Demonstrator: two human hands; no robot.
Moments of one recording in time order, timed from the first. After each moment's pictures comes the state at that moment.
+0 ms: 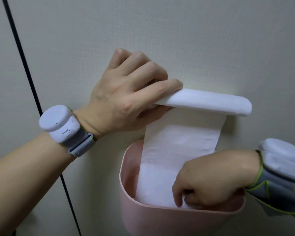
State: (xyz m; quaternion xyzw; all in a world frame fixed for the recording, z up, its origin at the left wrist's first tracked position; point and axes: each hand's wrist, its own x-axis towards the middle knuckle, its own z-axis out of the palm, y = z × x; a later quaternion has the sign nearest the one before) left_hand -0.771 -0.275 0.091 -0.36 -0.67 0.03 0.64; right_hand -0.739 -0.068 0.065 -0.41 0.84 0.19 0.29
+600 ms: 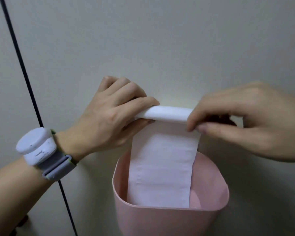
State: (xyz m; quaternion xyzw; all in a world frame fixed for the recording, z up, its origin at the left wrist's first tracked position) left_hand -0.747 -0.278 0.090 -0.37 -0.77 0.00 0.53; right_hand -0.707 -0.014 0.157 -0.48 0.86 -0.08 -0.16
